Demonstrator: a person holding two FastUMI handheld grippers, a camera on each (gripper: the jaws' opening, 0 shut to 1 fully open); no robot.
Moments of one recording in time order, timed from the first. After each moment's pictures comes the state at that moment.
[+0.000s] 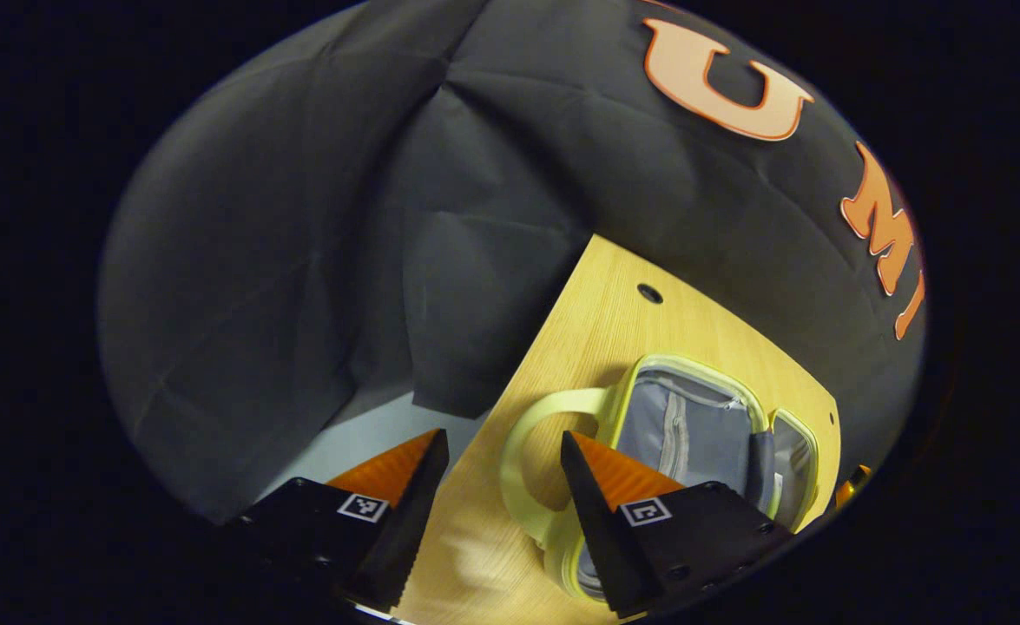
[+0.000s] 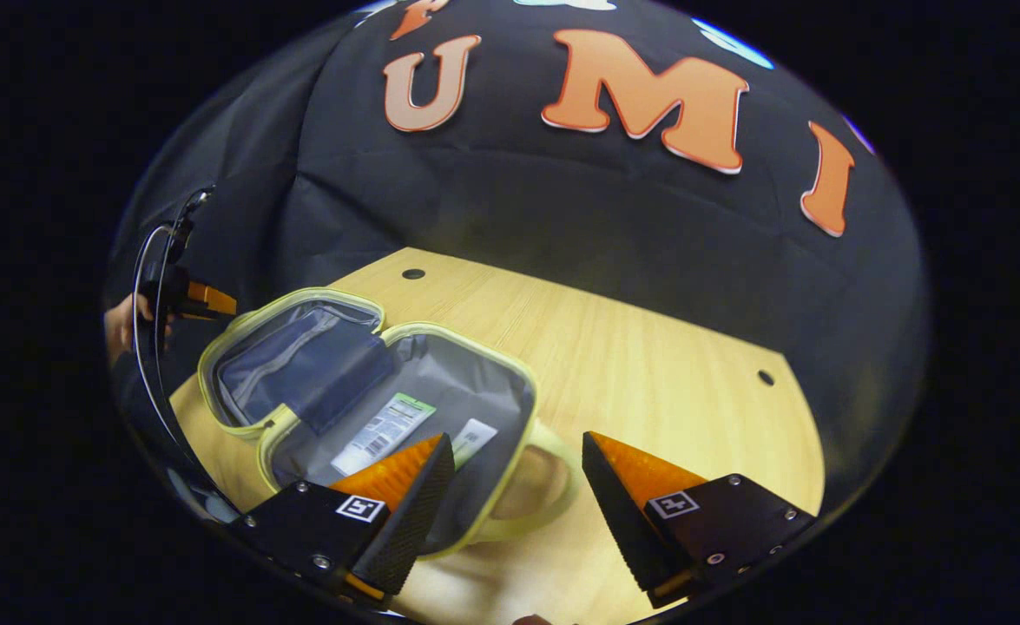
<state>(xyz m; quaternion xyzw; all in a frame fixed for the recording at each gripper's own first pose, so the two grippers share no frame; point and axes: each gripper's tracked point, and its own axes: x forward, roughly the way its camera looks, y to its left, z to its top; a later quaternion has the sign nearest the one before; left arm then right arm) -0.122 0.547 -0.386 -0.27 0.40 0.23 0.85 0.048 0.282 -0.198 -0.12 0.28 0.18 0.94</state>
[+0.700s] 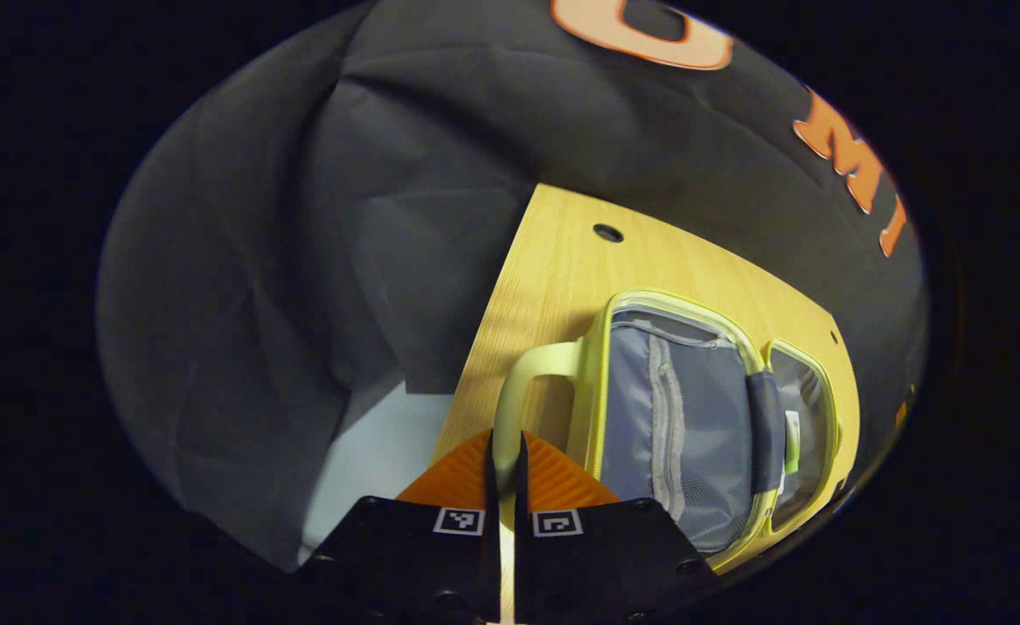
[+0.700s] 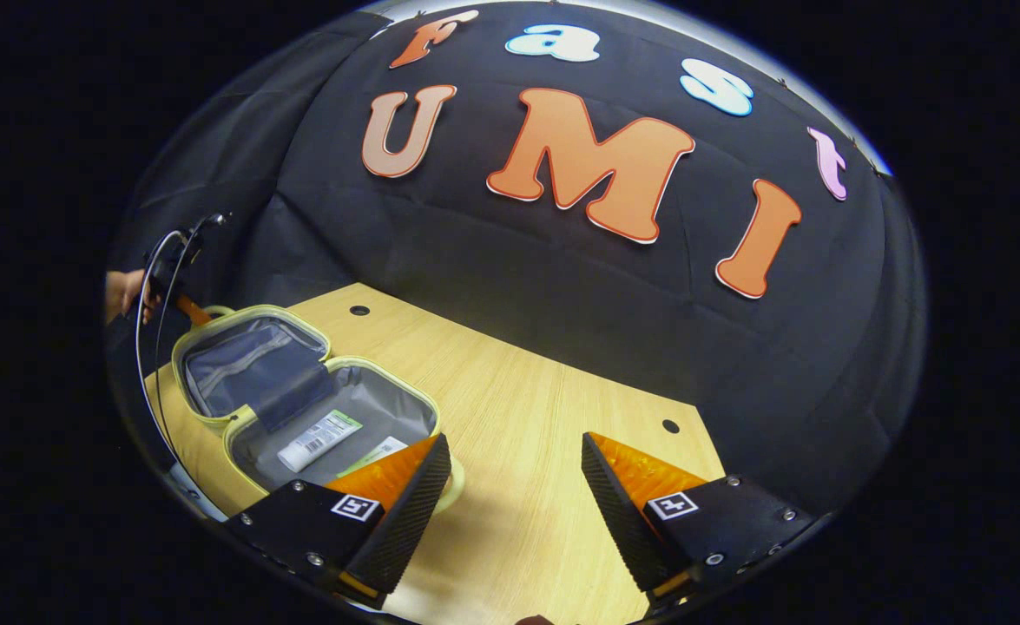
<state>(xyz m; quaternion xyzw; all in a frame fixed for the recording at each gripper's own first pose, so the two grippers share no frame) -0.097 0.526 -0.352 -0.14 0.46 0.15 0.87 0.037 0.198 -0.128 -0.15 0.19 0.12 0.96</state>
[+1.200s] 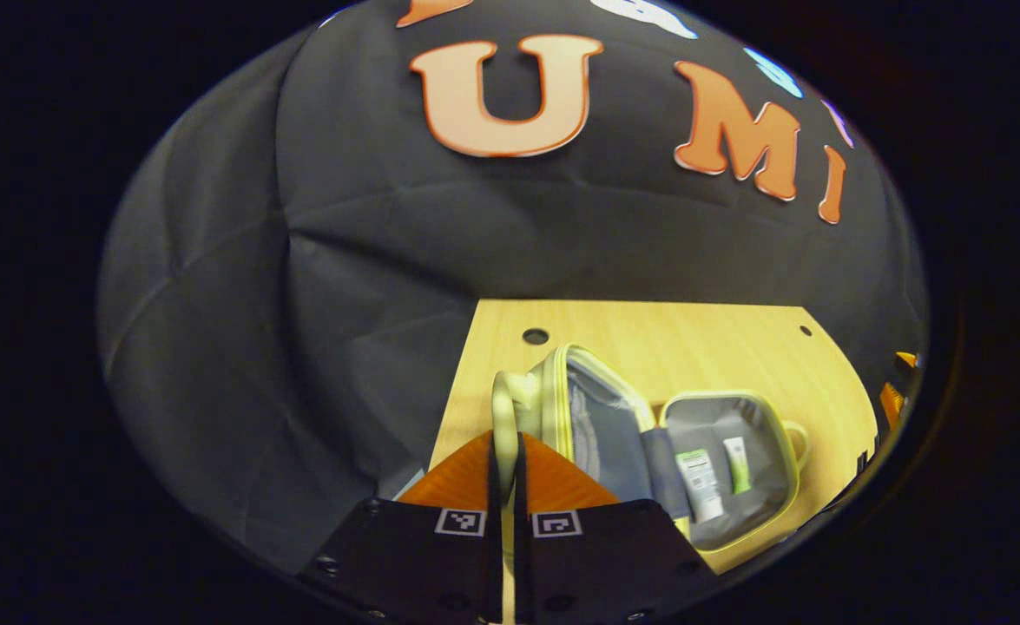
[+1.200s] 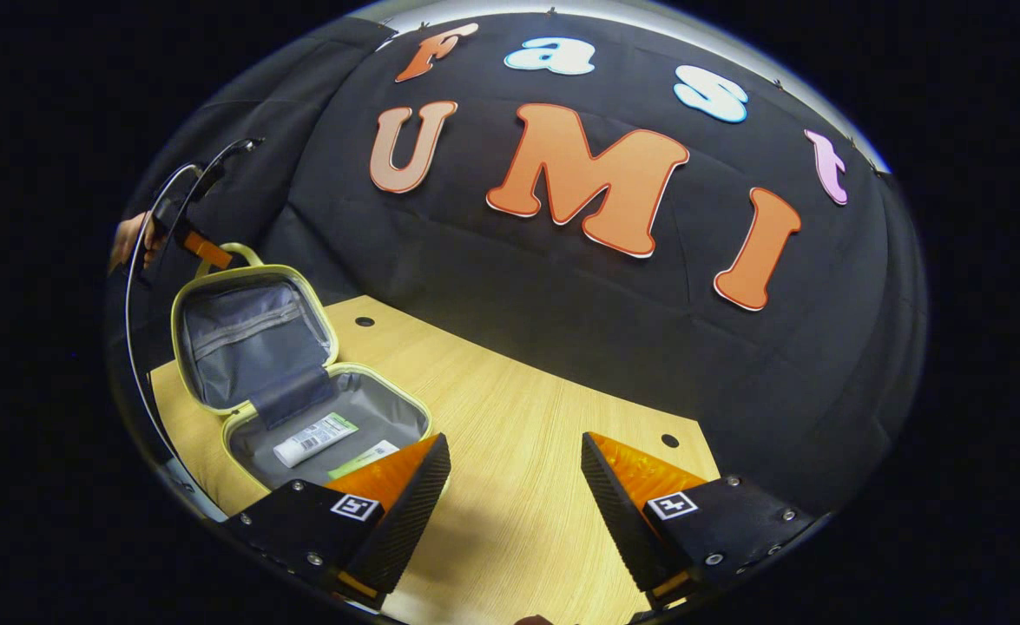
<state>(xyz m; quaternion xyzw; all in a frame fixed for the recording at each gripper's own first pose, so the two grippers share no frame) -0.052 0.447 -0.181 -0.04 0.34 0.12 0.93 0.042 0.182 -0.121 -0.14 0.16 0.15 0.97</state>
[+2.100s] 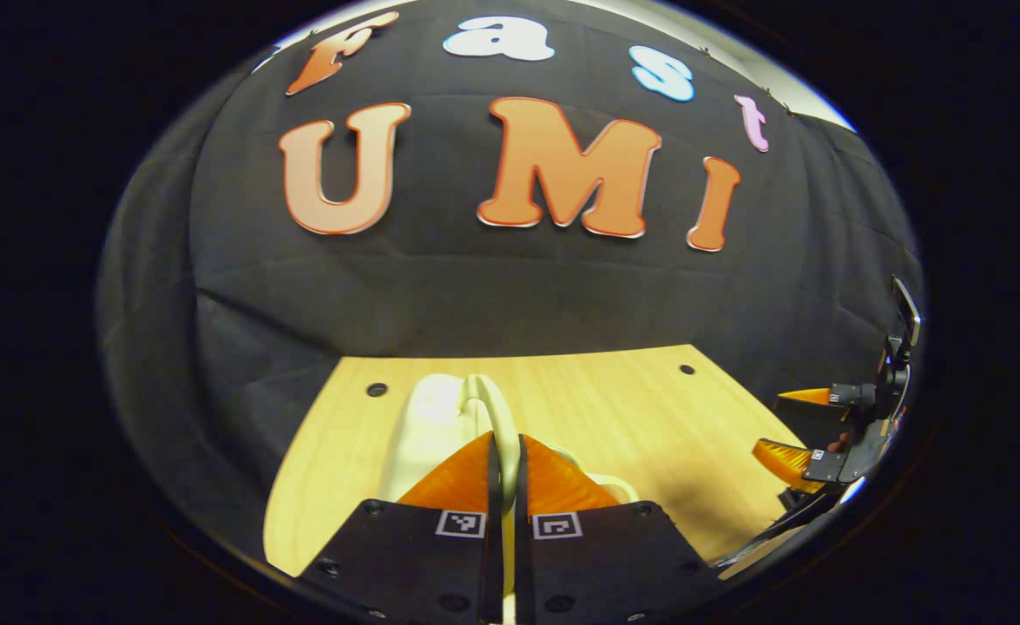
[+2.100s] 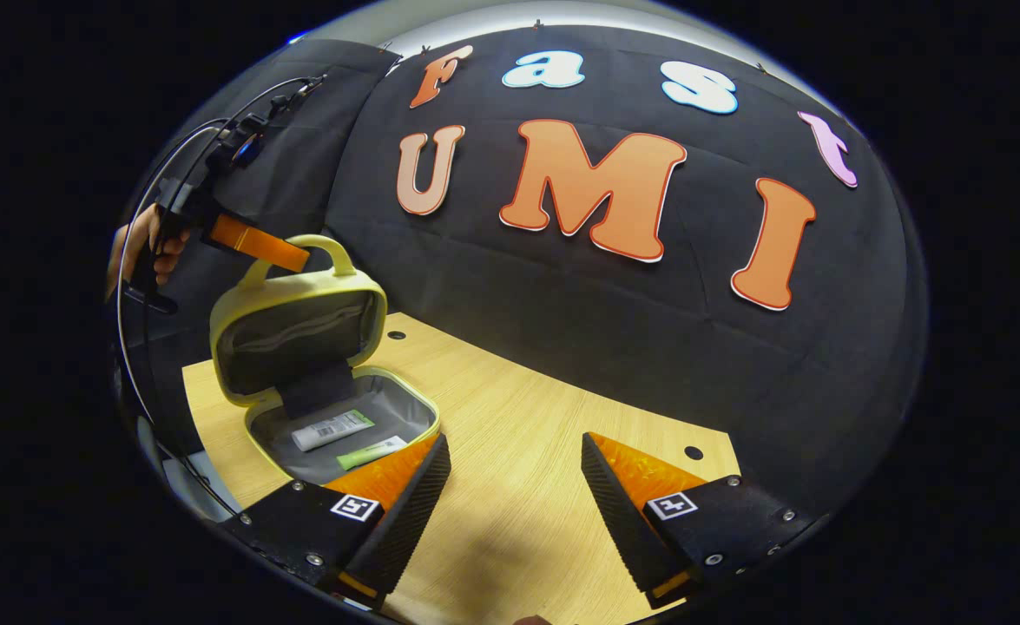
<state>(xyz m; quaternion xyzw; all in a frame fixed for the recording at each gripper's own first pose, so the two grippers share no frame) -0.011 0.161 -0.114 -0.06 0.26 -0.01 0.96 0.043 0.131 -0.130 -0.11 0.14 0.23 0.96</state>
